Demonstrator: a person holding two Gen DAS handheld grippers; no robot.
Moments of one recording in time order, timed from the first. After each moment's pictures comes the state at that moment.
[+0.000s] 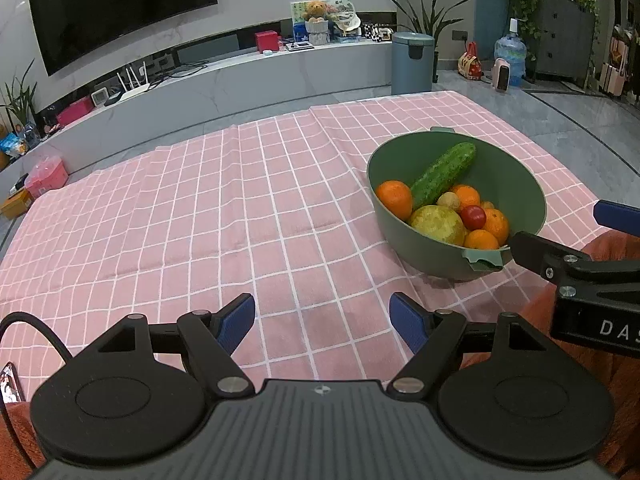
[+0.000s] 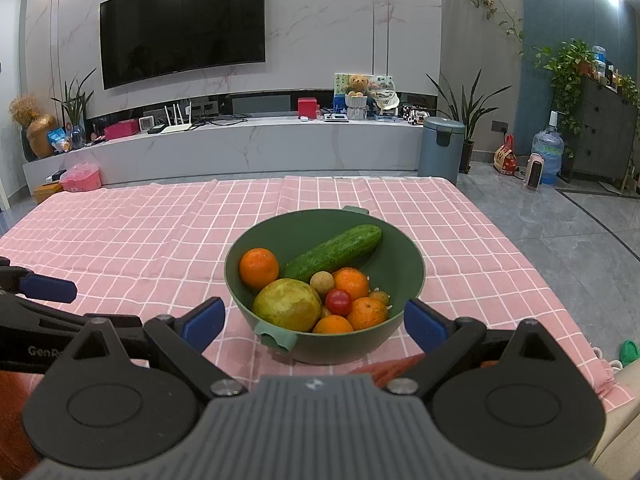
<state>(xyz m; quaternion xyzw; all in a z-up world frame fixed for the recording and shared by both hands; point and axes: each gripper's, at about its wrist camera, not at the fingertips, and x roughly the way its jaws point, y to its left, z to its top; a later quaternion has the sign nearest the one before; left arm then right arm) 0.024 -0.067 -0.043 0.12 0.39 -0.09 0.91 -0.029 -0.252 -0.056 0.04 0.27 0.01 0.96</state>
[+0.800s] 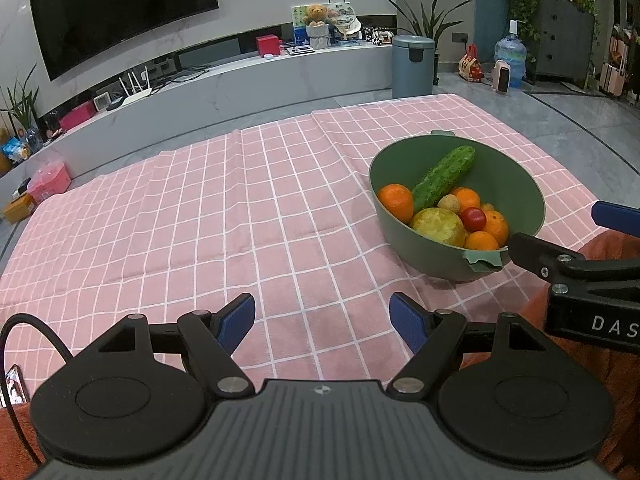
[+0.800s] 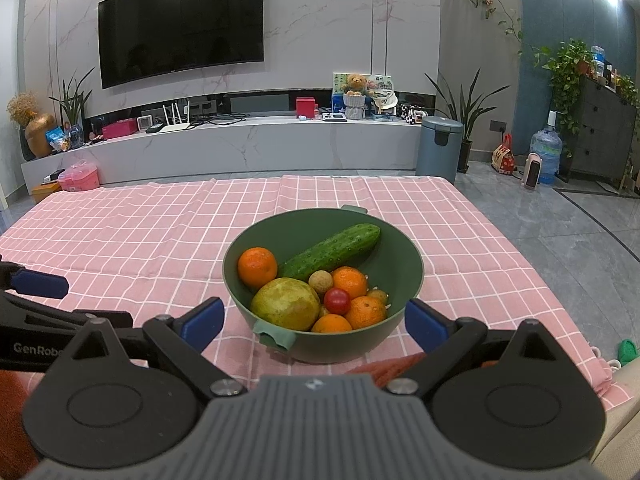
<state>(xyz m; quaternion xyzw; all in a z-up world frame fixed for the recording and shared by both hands) 0.019 -0.067 -0.039 0.12 0.39 -0.09 0.91 -0.029 -0.251 -0.057 0.04 0.27 0.01 0.96</state>
